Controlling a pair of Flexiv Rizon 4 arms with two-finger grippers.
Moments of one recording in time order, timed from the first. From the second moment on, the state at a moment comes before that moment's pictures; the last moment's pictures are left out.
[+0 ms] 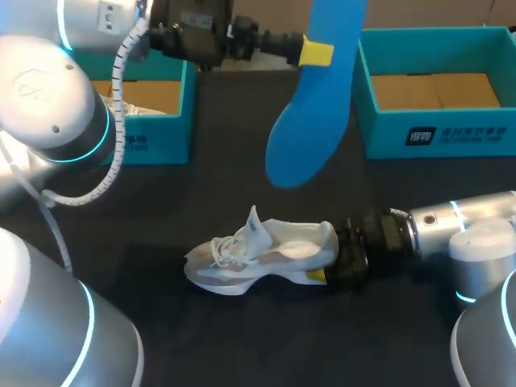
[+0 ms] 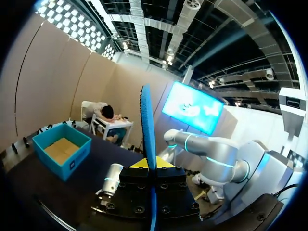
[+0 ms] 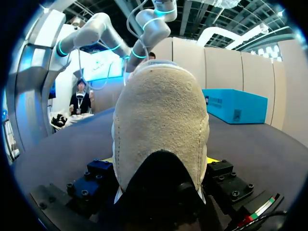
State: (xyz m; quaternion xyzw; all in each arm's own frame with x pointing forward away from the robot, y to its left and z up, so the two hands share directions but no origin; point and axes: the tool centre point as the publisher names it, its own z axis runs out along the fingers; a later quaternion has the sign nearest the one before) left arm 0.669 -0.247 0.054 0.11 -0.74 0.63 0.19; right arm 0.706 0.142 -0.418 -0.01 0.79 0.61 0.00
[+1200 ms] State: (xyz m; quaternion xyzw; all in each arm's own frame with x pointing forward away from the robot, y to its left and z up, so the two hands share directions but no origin) left arm 0.649 -0.204 0.096 0.21 -0.72 0.63 0.22; right arm 0.707 0.142 -0.418 -0.01 0.79 0.61 0.01
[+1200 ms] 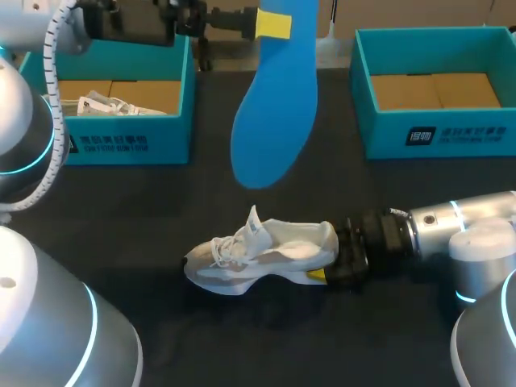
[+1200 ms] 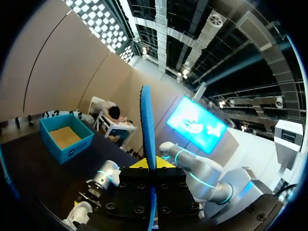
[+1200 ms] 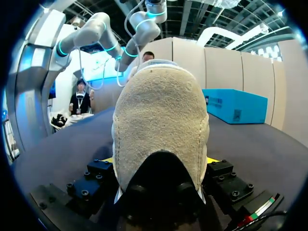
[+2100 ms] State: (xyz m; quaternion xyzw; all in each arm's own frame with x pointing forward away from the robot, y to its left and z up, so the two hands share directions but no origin) left arm 0.650 -0.205 0.096 0.21 -0.72 0.63 0.22; right arm 0.707 0.114 -0.394 0.03 0.83 0.56 -0.01
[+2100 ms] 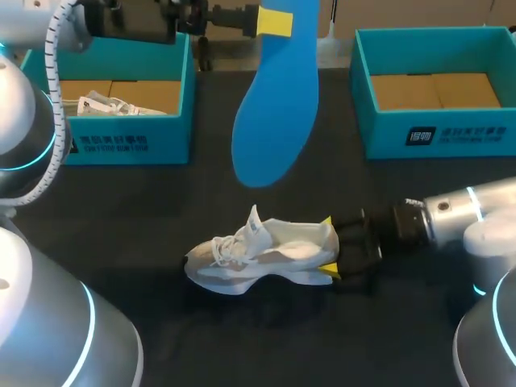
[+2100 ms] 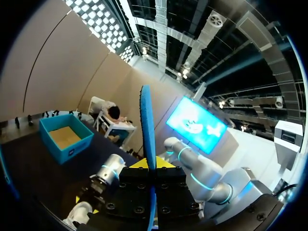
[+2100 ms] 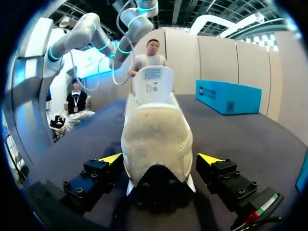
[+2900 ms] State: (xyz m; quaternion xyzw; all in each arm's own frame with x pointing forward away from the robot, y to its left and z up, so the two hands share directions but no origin) left arm 0.650 -0.205 0.096 0.21 -0.72 0.63 0.22; right arm 0.710 0.098 -0.328 0.12 0.91 0.39 -0.05
